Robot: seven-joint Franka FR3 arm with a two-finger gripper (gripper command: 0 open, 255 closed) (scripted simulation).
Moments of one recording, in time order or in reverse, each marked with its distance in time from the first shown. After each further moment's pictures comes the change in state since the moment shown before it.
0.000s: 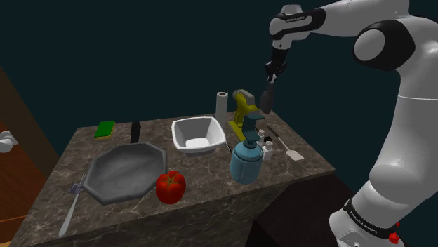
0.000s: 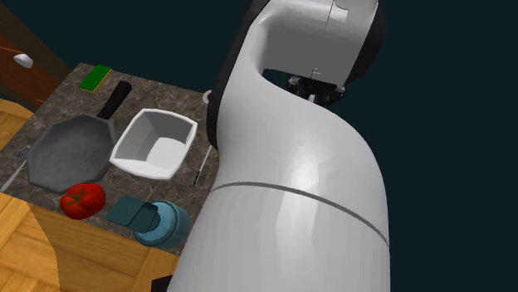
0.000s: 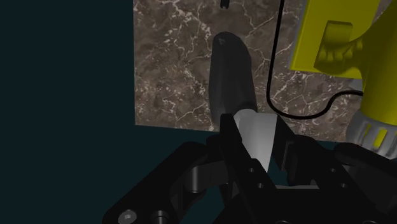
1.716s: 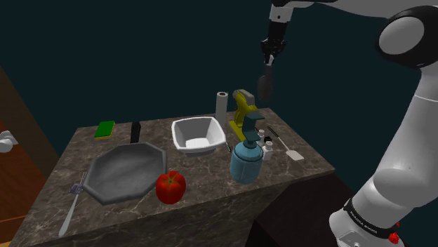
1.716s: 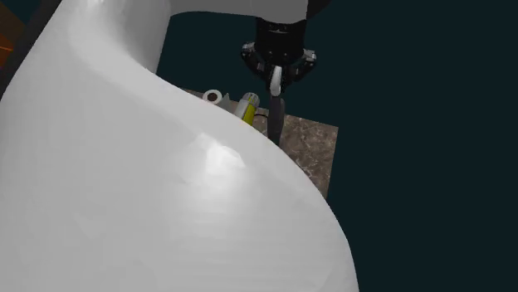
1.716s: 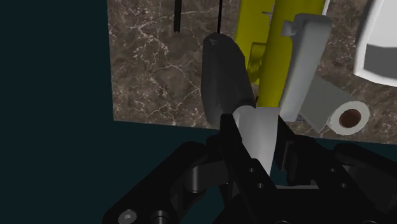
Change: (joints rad) arm 0.107 -0.150 0.044 0.092 -0.041 -0.240 0.155
